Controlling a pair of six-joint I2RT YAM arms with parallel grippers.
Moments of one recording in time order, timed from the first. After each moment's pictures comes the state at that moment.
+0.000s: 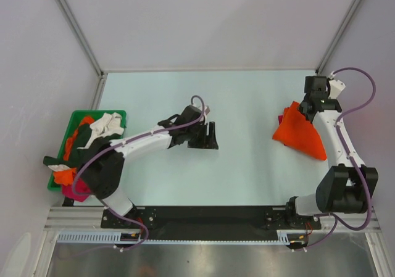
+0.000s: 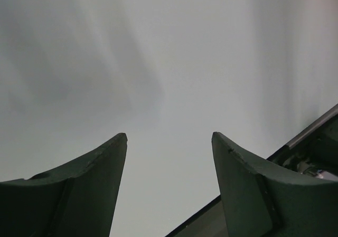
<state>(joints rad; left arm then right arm) -0.74 1.59 1.03 -0.33 0.17 -0.60 -0.06 1.41 1.25 -0.68 0.49 0.57</state>
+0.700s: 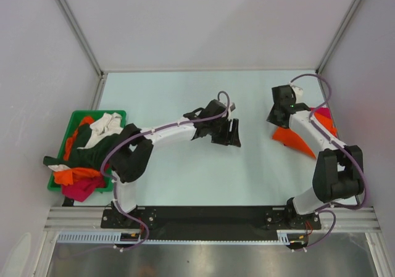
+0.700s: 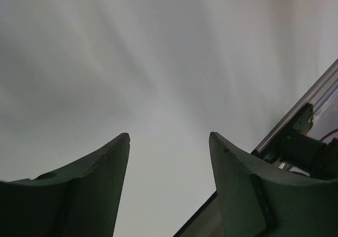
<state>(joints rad) -0.82 1.94 1.42 -0.30 0.31 -0.60 0.16 1.51 1.12 -0.55 0.35 0.56</state>
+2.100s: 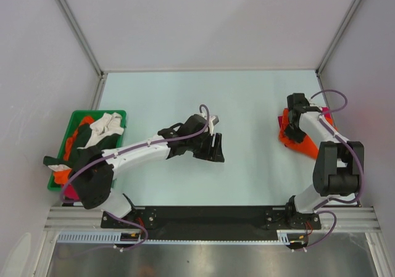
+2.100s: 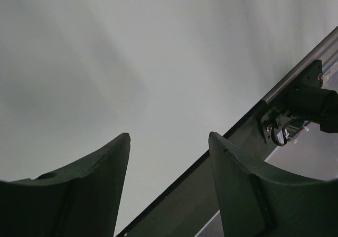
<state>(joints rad) -0.87 1.52 1.03 -0.34 0.24 -0.60 0.01 1.57 1.07 -0.72 0.40 0.66</state>
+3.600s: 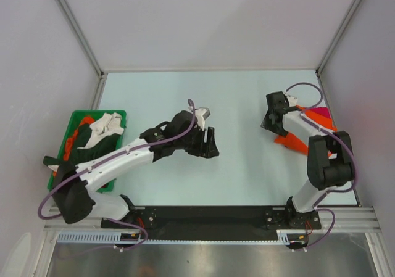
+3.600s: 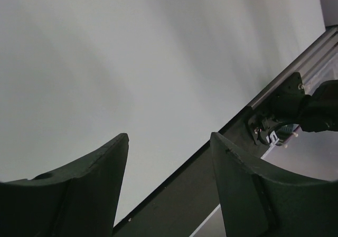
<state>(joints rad) -0.87 1.35 1.04 -0.43 0.16 -0.58 0.18 1.63 1.06 -0.48 0.36 0.61</state>
